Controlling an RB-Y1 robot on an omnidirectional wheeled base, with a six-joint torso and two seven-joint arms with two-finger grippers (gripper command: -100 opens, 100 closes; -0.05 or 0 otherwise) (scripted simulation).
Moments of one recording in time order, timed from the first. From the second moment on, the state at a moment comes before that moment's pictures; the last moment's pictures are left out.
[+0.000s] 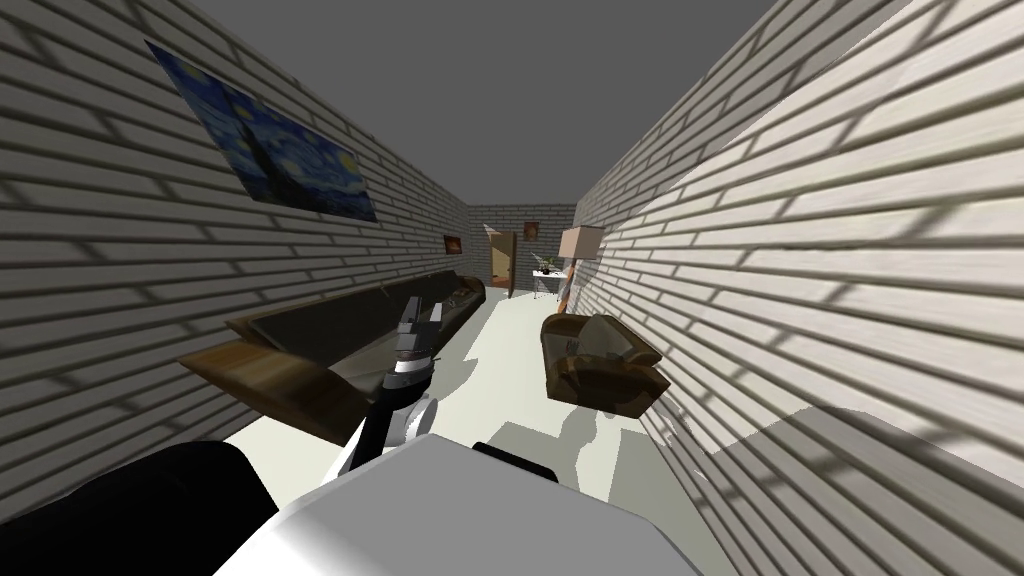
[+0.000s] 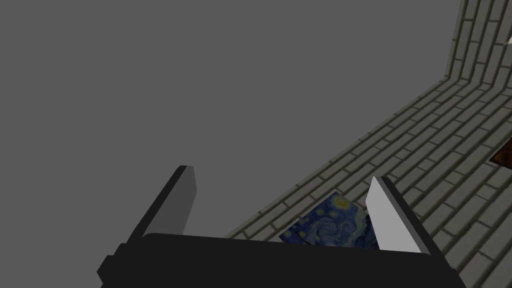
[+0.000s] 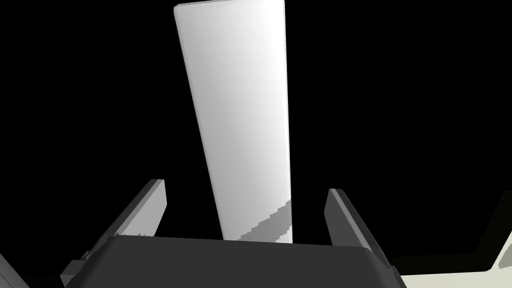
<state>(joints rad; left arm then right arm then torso) 0.53 -0.04 0.05 -2.36 0.02 -0.61 -0.07 0.43 -0.82 0.73 -0.43 0.49 -0.54 0.13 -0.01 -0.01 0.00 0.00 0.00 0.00</state>
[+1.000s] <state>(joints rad) 0.53 -0.04 0.05 -2.36 0.02 -0.61 -0.07 0.39 -0.73 0.72 -0.36 0.50 -0.51 0.16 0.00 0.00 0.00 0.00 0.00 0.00</state>
